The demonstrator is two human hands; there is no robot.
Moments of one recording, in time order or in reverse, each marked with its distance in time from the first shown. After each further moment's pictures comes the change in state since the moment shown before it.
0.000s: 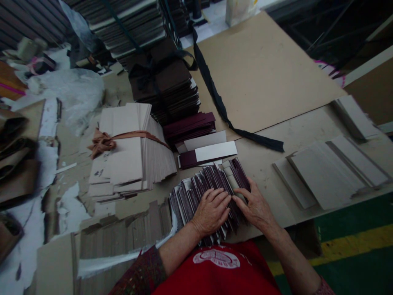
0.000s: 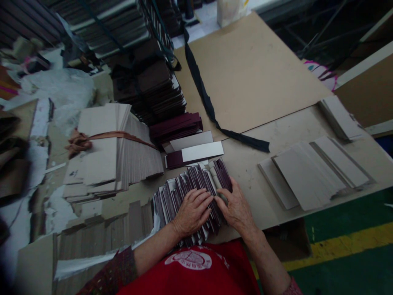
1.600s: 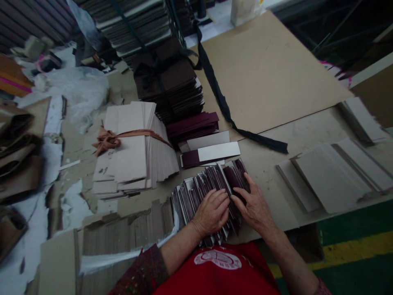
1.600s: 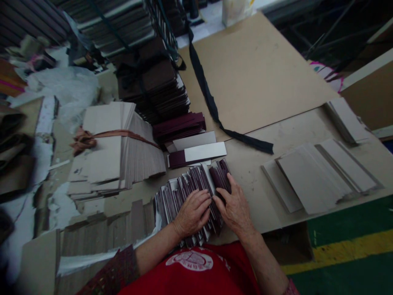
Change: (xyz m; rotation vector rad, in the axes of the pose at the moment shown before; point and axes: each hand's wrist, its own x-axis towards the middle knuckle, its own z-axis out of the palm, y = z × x) left_hand -0.003 -0.002 -0.003 -0.047 0.111 0.029; right_hand 0.005 -0.007 0.008 -0.093 0.073 -0.096
